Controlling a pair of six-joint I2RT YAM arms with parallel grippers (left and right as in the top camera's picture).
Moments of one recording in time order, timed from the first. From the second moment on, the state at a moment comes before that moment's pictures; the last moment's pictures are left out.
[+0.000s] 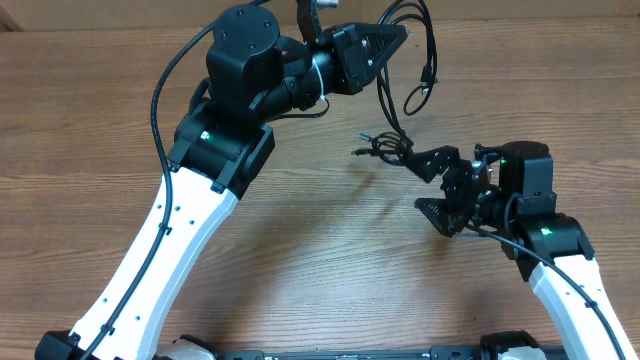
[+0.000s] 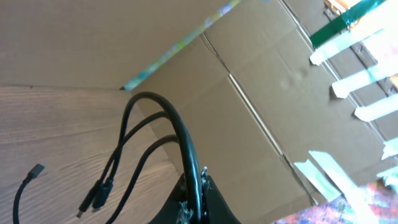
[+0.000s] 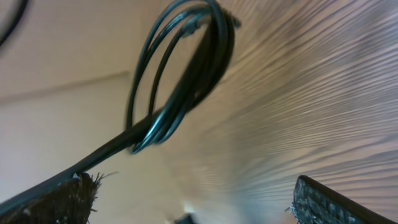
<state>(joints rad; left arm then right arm) -0.48 1.52 1.63 -0.13 0.60 -0.90 0.11 1.08 0.78 -0.45 -0.69 1.20</state>
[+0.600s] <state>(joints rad) -0.45 1.52 1.63 0.17 0.67 -1.21 0.11 1.08 0.78 -0.17 -0.69 1.80</state>
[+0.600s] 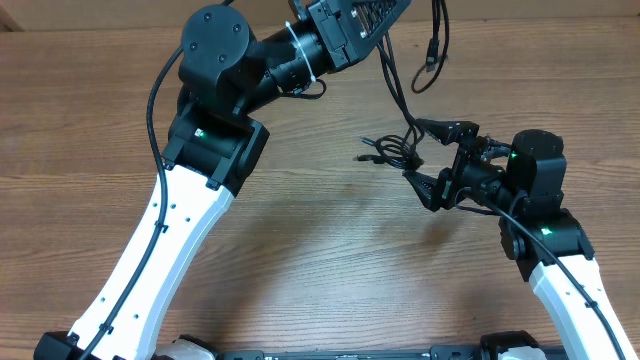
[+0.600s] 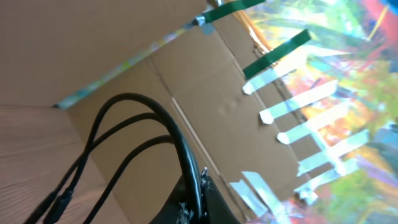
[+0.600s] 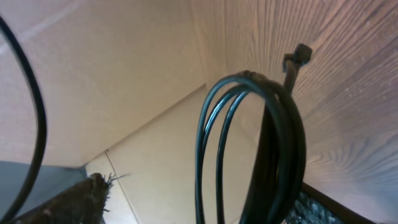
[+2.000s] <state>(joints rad) -0.33 1.51 1.64 -1.12 0.40 -0.30 0.11 1.13 0.78 -0.45 -0.53 1.45</state>
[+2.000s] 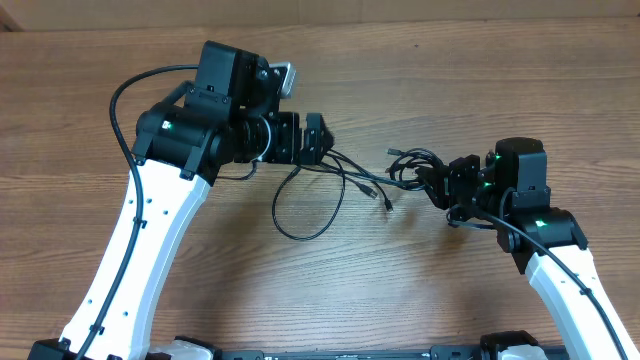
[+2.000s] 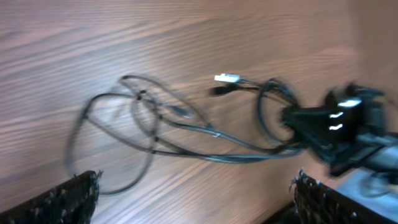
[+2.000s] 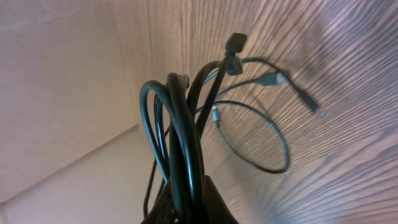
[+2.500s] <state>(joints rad) -0.44 1.44 1.64 -1.21 0.22 -0.02 0.11 1.13 0.78 -0.48 -0.49 1.29</state>
